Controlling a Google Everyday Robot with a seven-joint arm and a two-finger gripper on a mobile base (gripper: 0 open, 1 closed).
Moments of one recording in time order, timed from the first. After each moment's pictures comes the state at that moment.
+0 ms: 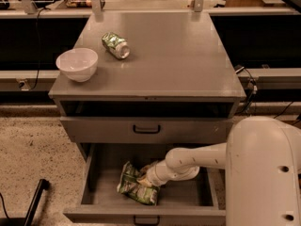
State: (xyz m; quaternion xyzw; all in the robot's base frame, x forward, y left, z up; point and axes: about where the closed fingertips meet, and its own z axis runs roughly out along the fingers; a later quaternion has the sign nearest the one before) arm 0.518 0.046 0.352 -0.56 0.76 0.24 0.25
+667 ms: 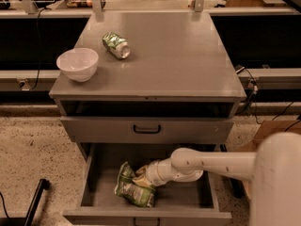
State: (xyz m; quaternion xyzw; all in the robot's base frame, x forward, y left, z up) arm 0.517 0.057 0.385 -0.55 0.73 0.29 0.30
